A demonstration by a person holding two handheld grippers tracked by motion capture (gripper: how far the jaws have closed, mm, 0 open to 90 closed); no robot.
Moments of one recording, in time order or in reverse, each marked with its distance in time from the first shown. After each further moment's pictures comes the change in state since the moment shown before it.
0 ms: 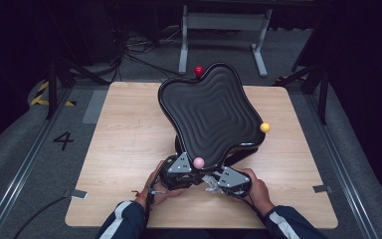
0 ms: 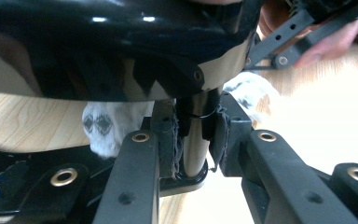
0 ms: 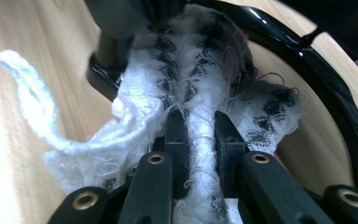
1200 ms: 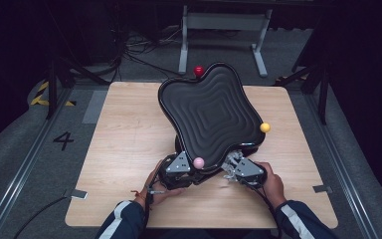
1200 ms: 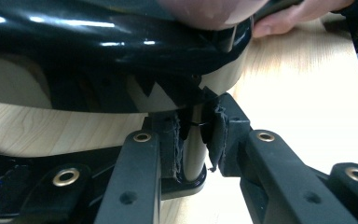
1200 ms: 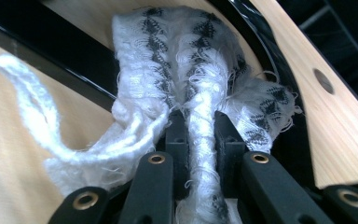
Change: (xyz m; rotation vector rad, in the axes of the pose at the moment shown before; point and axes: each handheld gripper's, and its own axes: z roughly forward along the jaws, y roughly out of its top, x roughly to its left) left arm 0.000 0.003 -0.005 -0.022 0.000 0.011; right arm -0.034 -0.031 -0.008 0.091 -0.155 0.041
